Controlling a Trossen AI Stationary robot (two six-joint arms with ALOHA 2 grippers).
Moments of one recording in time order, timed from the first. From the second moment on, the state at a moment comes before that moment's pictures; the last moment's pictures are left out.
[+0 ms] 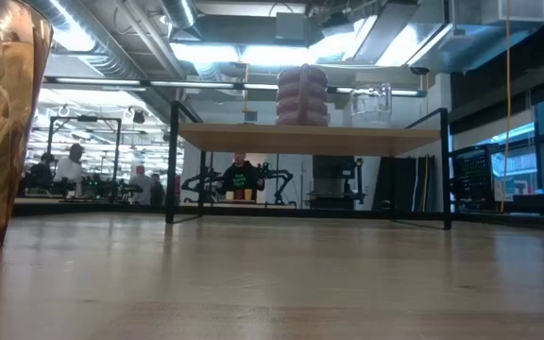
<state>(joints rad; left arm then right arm) 0.22 0.01 0.55 0.08 0.12 -0.50 0.17 1.59 1.99 -0.81 -0.36 0.18</state>
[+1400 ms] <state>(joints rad) 0.22 0.01 0.54 -0.19 0.04 -0.41 0.16 0.32 0.01 0.57 -0.23 0.26</state>
